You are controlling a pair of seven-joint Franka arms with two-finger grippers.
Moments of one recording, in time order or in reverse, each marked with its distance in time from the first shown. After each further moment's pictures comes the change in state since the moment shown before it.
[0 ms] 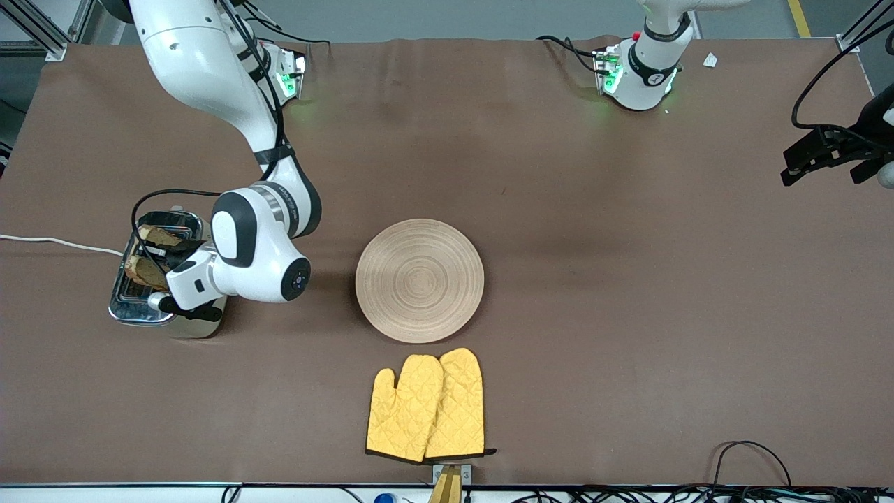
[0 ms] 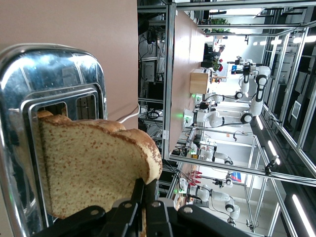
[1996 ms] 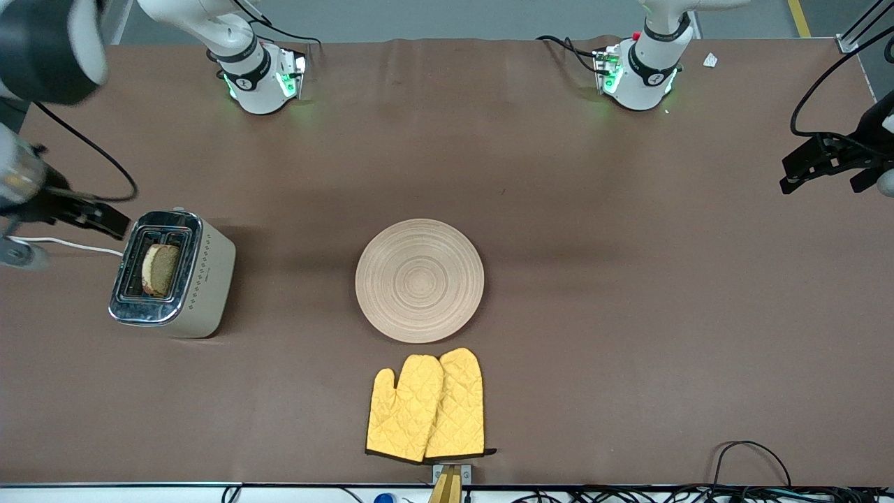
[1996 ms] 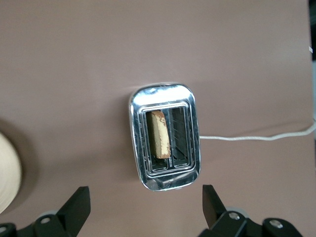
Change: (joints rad) left arm -0.006 0.030 -0.007 0.038 0.000 0.006 0.001; right arm -0.289 -0.459 -0.009 0.131 0.774 0.221 -0.411
